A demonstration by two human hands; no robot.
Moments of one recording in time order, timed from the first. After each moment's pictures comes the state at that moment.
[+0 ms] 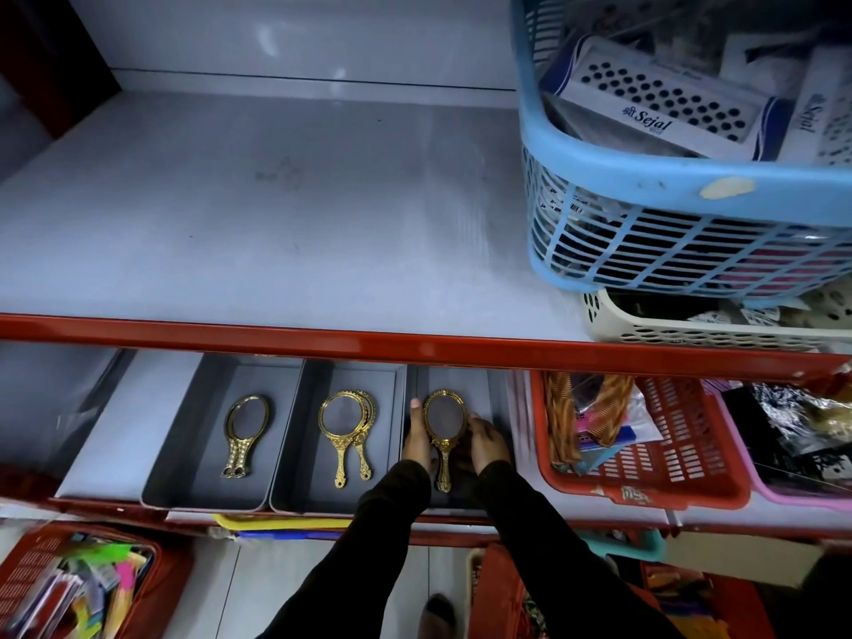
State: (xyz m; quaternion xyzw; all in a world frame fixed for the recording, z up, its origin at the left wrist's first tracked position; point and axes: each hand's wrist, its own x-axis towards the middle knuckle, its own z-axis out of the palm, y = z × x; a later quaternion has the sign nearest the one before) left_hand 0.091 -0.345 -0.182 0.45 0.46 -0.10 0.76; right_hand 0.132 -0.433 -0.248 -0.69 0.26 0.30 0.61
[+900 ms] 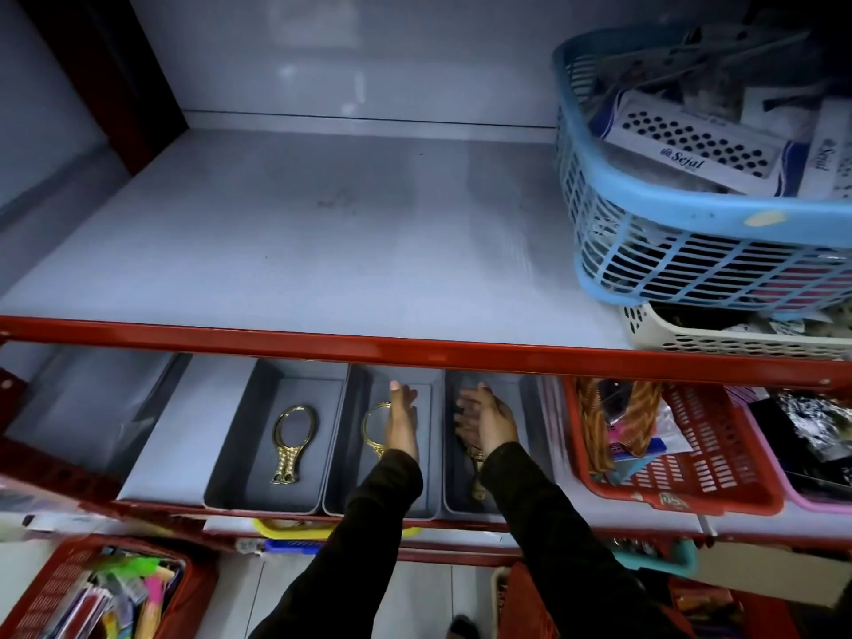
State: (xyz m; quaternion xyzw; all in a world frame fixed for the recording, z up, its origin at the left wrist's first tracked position) left_hand 0.067 -0.265 -0.143 0.49 0.40 0.05 0.77; right_hand 0.124 -0.370 -0.176 -0.64 0.20 0.25 0.70
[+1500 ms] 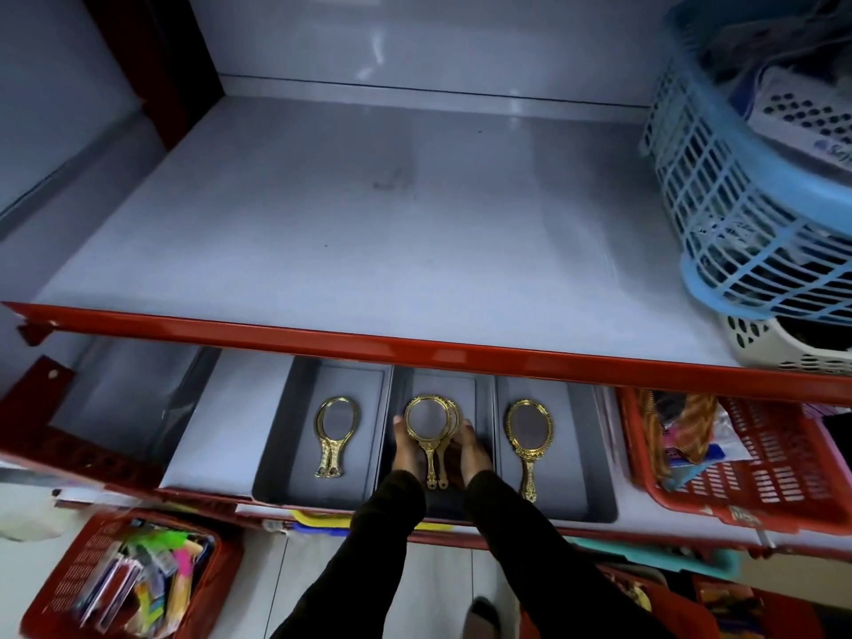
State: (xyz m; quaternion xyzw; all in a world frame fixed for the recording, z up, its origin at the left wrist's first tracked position) left_hand 0.028 -0.205 -0.153 0.41 0.51 -0.09 0.76; right_hand 0.073 -0.281 -0.230 -0.65 0.29 0.38 0.59
